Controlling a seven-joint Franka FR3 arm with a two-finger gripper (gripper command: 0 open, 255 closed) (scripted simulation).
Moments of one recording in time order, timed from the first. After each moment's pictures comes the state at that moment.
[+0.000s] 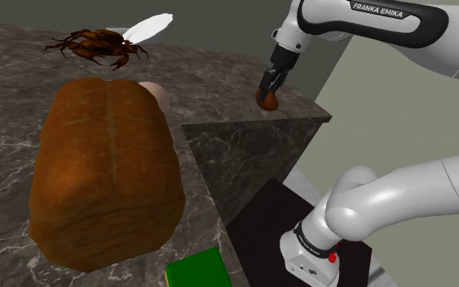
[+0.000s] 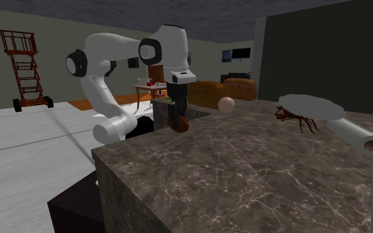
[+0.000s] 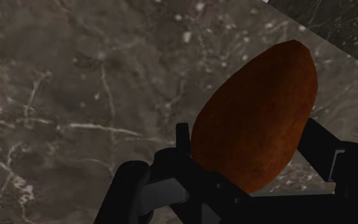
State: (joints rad) arm -0.04 -0.54 -0.19 -2.22 0.00 1.68 -0.24
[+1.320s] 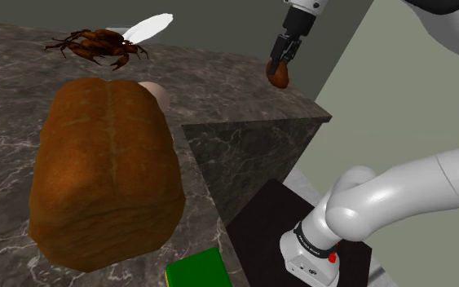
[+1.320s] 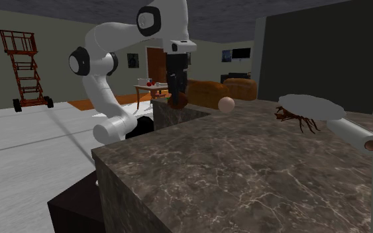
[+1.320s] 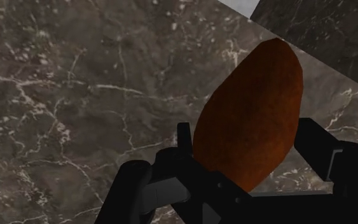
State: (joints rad) arm -0.03 -0.48 -0.18 -1.92 0.01 1.45 -0.23
